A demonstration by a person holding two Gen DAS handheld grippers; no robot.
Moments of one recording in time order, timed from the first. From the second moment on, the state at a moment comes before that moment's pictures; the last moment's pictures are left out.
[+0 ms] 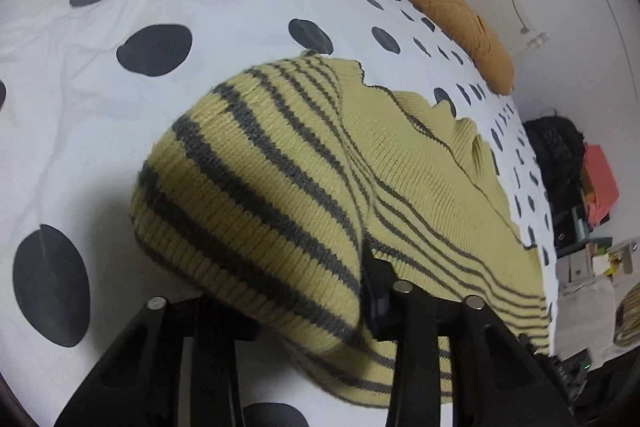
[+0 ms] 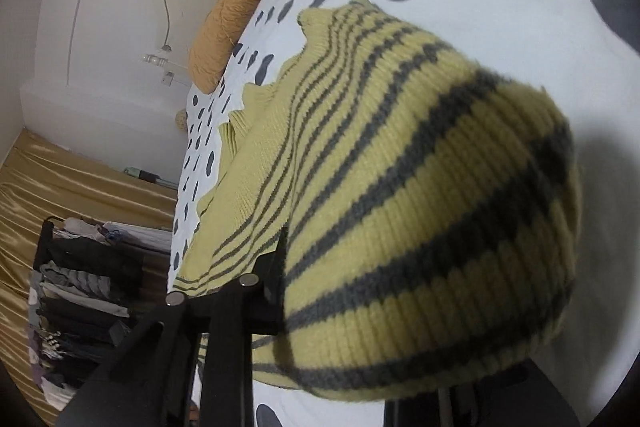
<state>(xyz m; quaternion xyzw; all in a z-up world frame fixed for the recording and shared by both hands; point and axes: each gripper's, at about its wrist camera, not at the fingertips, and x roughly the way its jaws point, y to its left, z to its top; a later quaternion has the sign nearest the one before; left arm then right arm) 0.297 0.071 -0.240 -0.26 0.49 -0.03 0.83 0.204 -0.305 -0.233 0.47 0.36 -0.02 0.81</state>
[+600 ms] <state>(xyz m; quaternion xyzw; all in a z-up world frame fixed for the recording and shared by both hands) 0.188 0.116 -0.216 -0.23 0.47 -0.06 0.85 0.120 -0.264 -0.203 0.44 0.39 -0.01 0.80</state>
